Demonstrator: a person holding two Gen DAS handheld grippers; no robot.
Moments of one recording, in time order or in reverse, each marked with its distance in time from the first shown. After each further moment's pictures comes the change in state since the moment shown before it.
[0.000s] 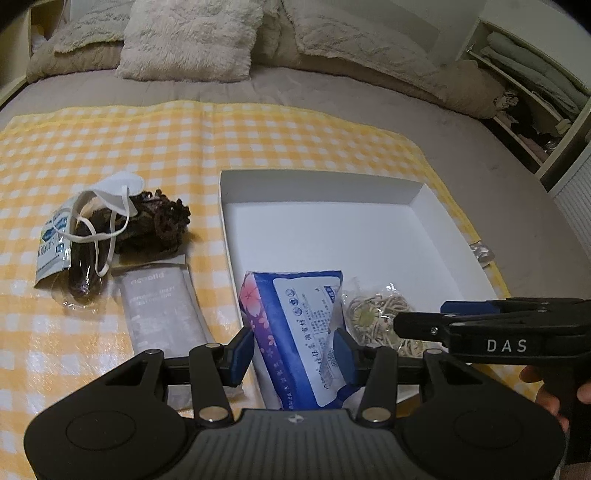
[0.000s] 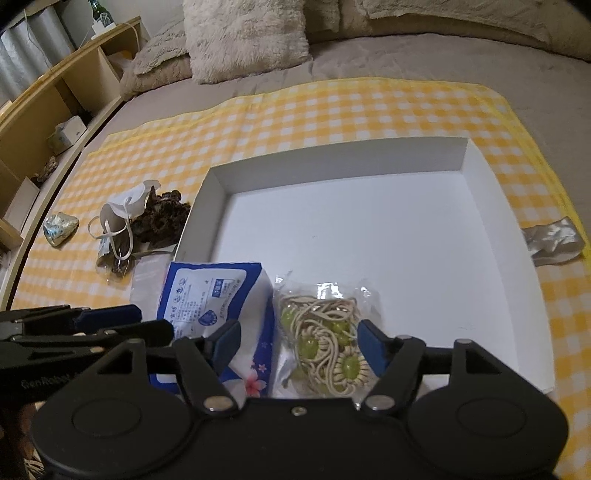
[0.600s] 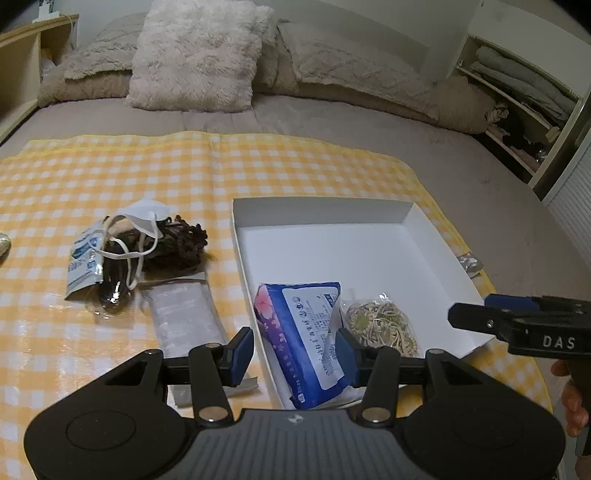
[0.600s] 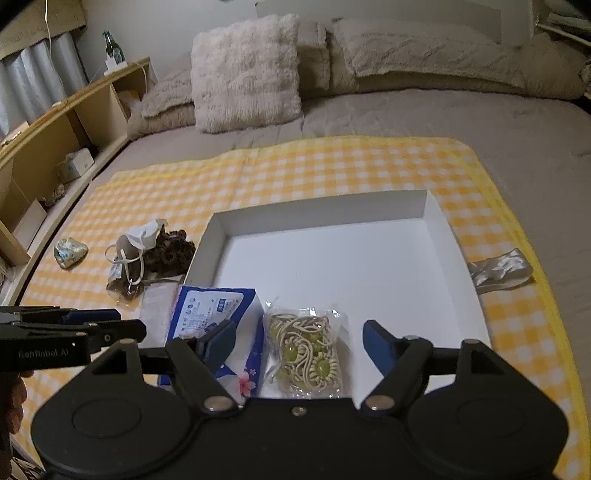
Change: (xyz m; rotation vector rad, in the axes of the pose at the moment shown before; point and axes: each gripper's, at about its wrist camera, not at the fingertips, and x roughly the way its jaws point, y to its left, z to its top) left arm -0.045 0.001 -0.011 0.023 -0.081 0.015; right arm -0.065 -0.004 -0.022 -0.026 -0.182 -0.035
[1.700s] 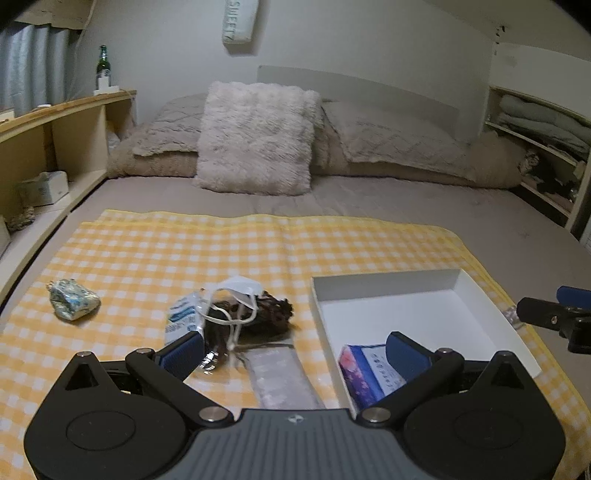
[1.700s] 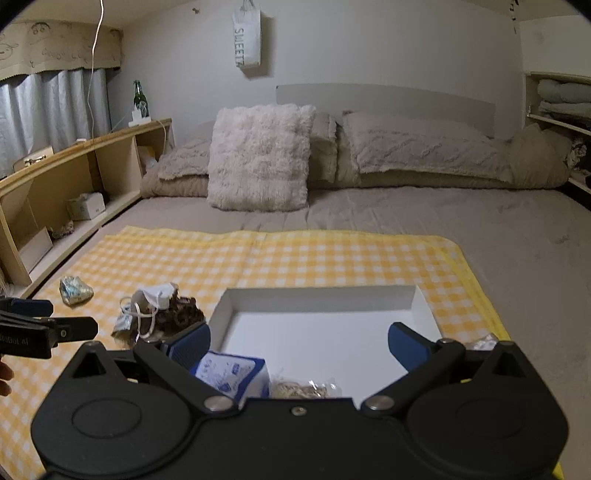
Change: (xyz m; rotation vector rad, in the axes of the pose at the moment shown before) left arm -0.070 0.029 -0.010 0.031 -0.266 0.190; right arm -0.047 0.035 -0.006 -0.113 -0.308 -0.059
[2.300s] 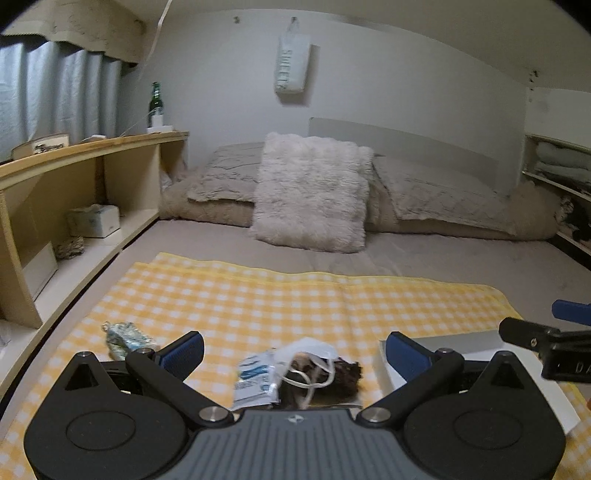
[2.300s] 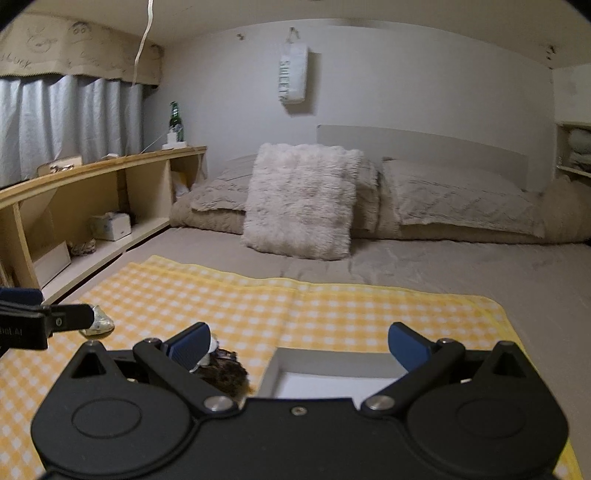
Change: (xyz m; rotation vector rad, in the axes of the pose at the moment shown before) left arm -0.015 0.056 0.023 -0.050 -0.170 0.123; right arm 0.039 0.080 0.031 -0.096 -0.132 0.055
